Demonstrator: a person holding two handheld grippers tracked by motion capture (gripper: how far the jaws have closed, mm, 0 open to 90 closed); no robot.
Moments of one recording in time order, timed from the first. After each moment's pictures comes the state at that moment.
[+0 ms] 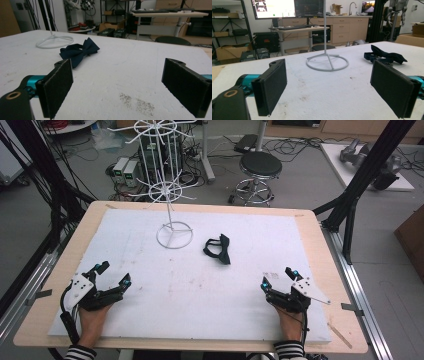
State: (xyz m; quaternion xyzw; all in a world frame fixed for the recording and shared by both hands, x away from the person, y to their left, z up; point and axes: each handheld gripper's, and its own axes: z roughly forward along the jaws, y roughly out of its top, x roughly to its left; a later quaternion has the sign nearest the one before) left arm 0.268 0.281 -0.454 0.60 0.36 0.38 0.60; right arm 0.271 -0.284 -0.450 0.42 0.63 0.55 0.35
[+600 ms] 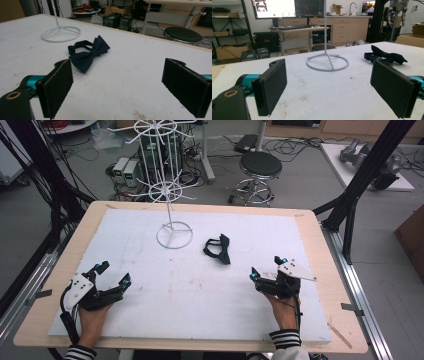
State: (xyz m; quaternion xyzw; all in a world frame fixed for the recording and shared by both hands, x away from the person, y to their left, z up) left arm 0.268 0.282 -0.454 0.60 0.36 0.38 0.60; right arm 0.298 -0.251 -0.411 0.42 0.69 0.50 0.31
